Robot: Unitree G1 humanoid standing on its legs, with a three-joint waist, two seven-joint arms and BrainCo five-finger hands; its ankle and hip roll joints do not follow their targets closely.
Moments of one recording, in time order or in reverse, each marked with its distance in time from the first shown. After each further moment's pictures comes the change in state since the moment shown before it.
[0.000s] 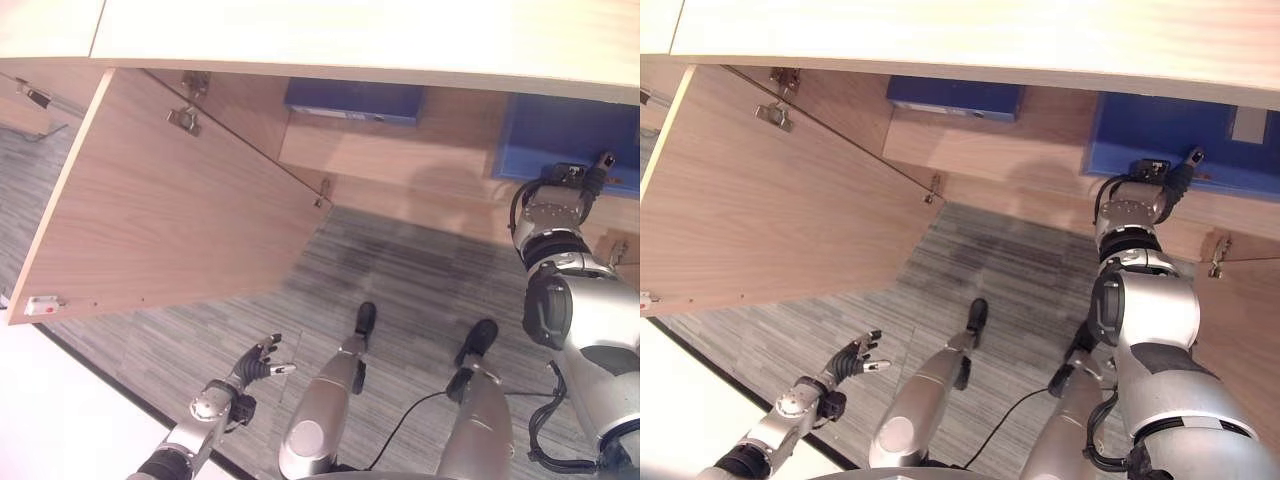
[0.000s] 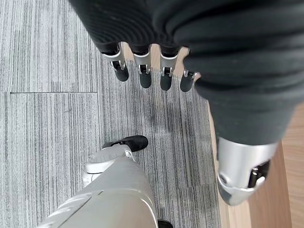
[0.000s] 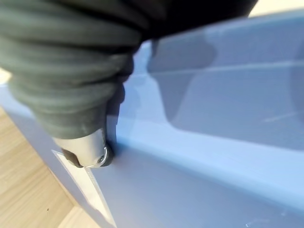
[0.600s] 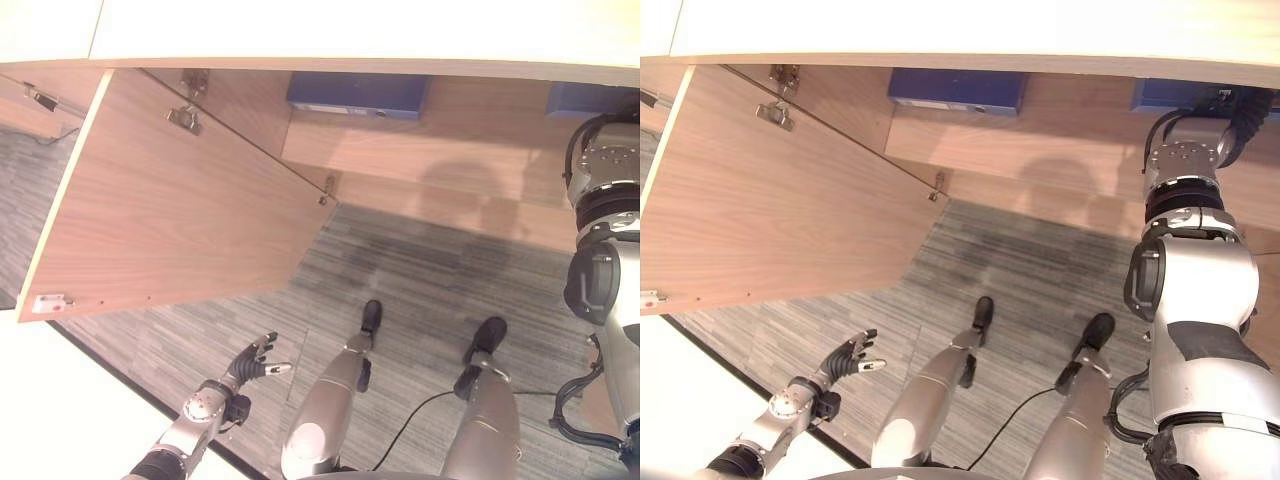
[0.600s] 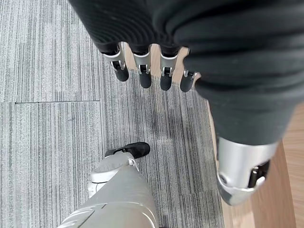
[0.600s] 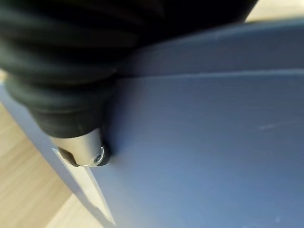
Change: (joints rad) left arm 0.011 0.020 0.001 -0.001 -0.016 -0.013 -0.001; right arm -0.185 -0.169 0.136 0.021 -0.049 0.054 -0.070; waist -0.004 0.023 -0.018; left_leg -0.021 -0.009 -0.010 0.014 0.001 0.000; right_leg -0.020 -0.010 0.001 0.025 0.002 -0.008
